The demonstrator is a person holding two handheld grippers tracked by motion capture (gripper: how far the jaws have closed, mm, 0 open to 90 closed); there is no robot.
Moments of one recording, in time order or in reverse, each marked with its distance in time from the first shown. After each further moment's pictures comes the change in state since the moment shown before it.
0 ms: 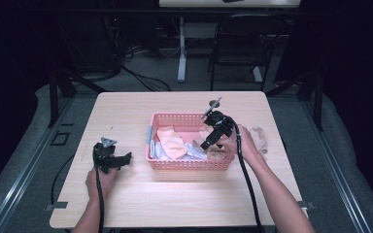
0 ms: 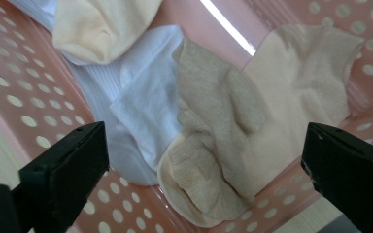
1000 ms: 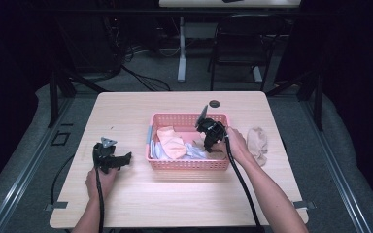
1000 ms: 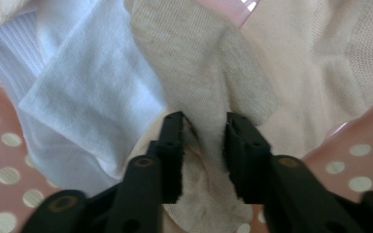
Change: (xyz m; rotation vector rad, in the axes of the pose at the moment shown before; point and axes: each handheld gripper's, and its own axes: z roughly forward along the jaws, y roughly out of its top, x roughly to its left) left arm 0.000 0.000 0.000 0.000 0.000 0.000; right arm -0.001 0.012 0.051 0.252 -0.094 0.019
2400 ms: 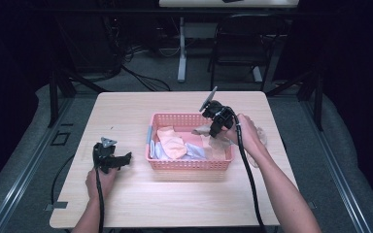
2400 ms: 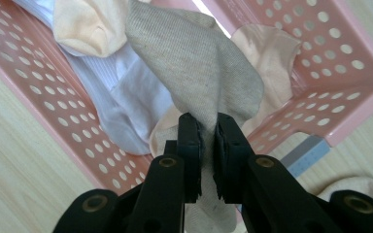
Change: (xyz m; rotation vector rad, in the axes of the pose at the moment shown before) left arm 0.000 0.000 0.000 0.000 0.000 0.000; right arm 0.006 -0.016 -0.096 -0.151 -0.036 -0.037
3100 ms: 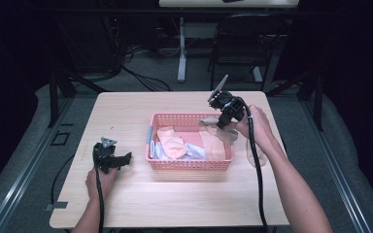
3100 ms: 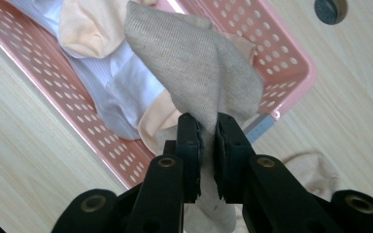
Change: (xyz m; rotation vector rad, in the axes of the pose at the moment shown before) left arm 0.000 0.000 0.000 0.000 0.000 0.000; right arm -0.007 -0.011 -0.050 -0.055 -0.052 0.012
